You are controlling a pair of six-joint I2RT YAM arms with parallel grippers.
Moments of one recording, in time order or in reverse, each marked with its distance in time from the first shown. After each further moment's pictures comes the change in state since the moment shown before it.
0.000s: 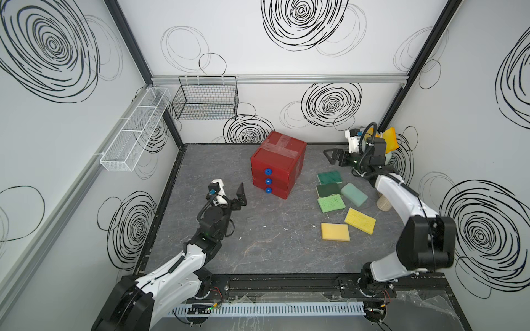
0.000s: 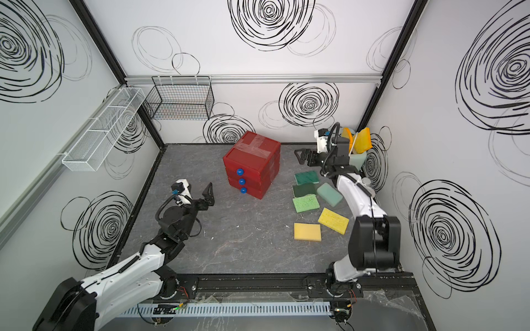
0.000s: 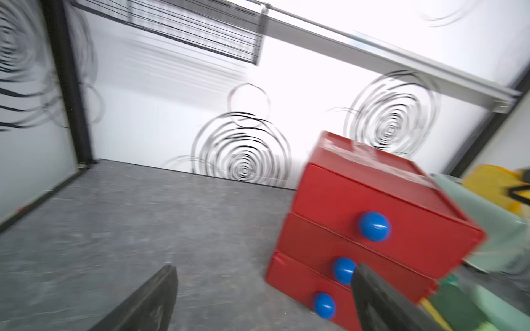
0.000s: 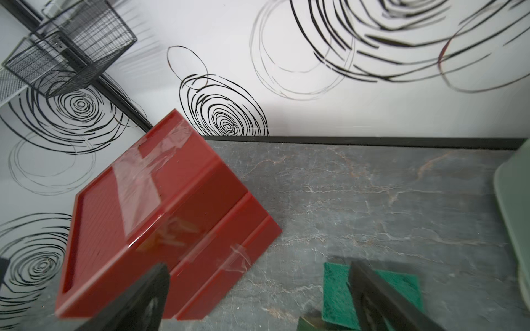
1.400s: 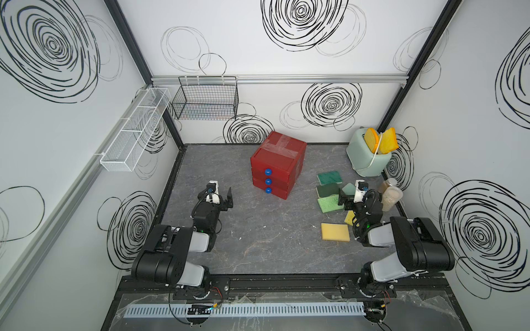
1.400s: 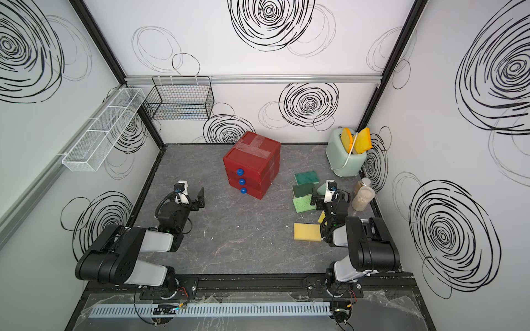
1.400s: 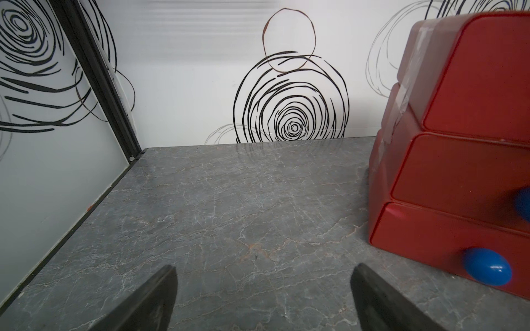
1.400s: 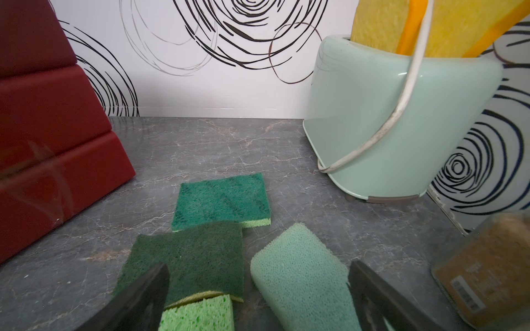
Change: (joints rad) left arm 0.295 0.541 -0.077 0.510 0.326 0.246; right arm -0.054 0.116 -0.861 1.181 0.422 -0.162
